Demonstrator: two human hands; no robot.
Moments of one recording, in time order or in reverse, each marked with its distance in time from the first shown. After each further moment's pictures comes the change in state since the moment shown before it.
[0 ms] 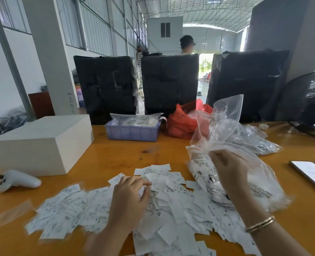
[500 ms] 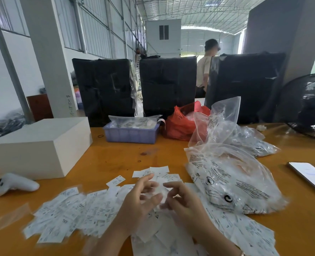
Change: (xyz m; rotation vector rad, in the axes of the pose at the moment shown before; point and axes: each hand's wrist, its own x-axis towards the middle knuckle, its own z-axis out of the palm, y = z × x) left_hand -0.002 0.016 -0.005 -0.683 -0.331 -0.255; right_hand -0.085 -0.019 0.049 0.503 -0.587 0.132
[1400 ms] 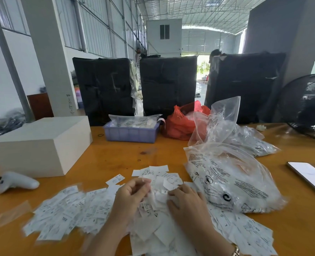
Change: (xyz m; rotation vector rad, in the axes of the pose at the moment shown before) left_hand 0.010 -0.012 -0.001 -0.294 0.263 -0.128; right_hand 0.007 0.014 -0.003 -0.960 0.068 -0.021
